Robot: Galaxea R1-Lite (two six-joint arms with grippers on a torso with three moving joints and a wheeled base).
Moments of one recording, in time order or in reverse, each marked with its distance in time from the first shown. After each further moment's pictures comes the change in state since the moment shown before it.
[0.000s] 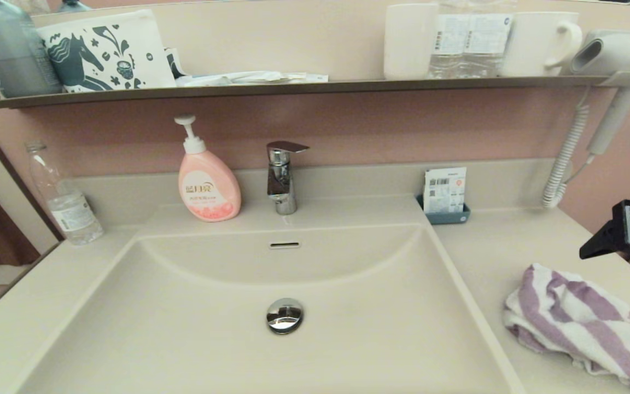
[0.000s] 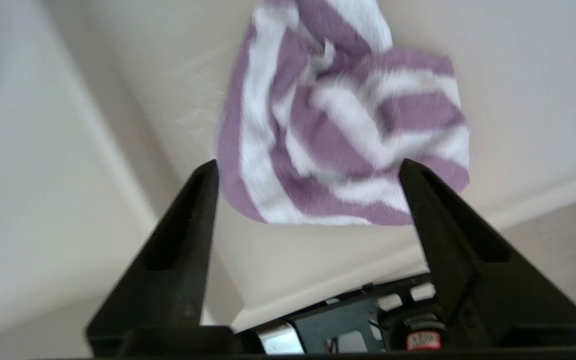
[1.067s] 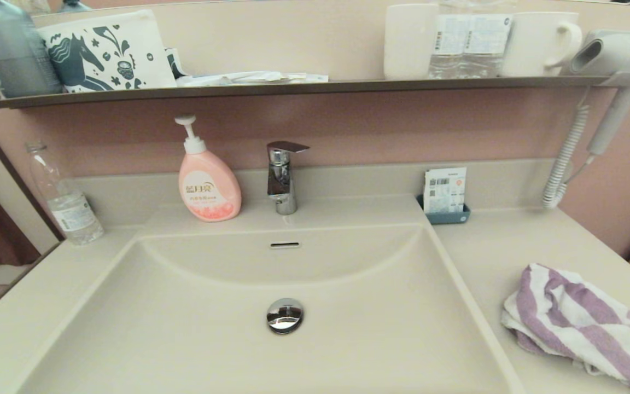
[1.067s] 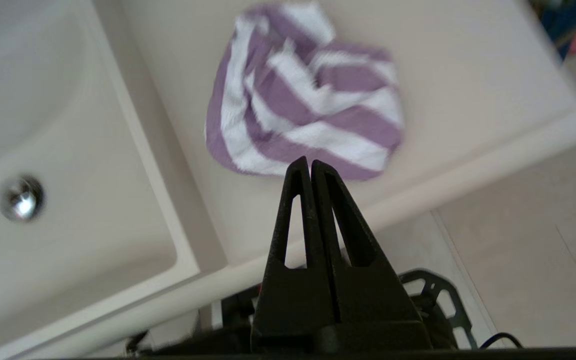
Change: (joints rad) left arm 0.000 0.000 0.000 0.000 -0.004 0.000; right arm 0.000 -0.380 0.107 0.026 -0.032 0.001
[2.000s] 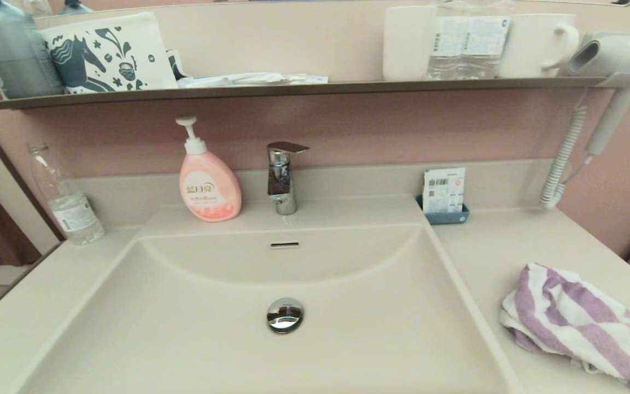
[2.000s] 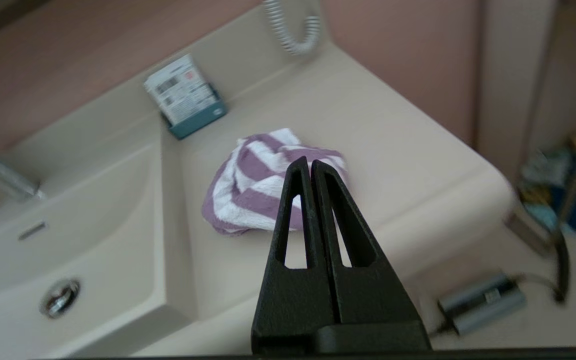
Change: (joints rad) left arm 0.000 0.000 0.000 0.000 0.004 0.000; right arm -0.224 -0.847 0.530 -0.386 0.022 -0.193
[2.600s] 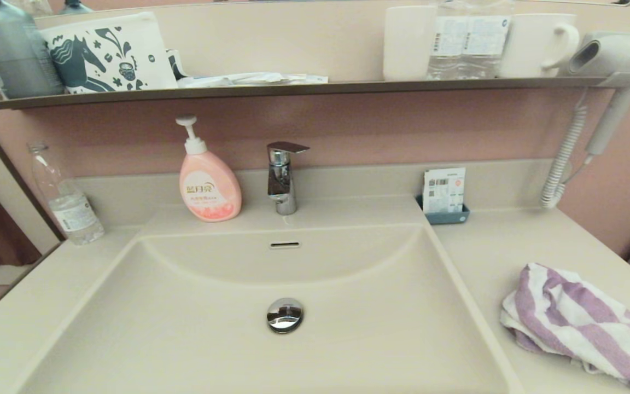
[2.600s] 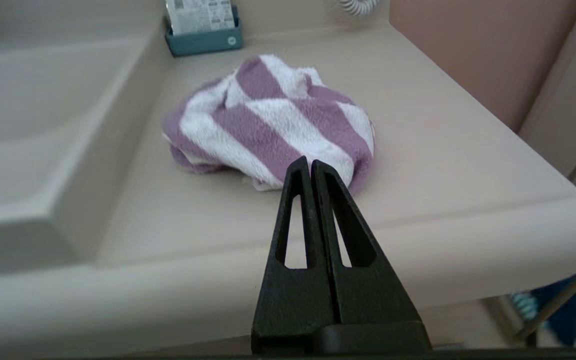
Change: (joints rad) left arm 0.000 0.000 0.000 0.000 0.000 0.001; right arm -0.034 -0.228 0.732 -0.587 0.213 -0.330
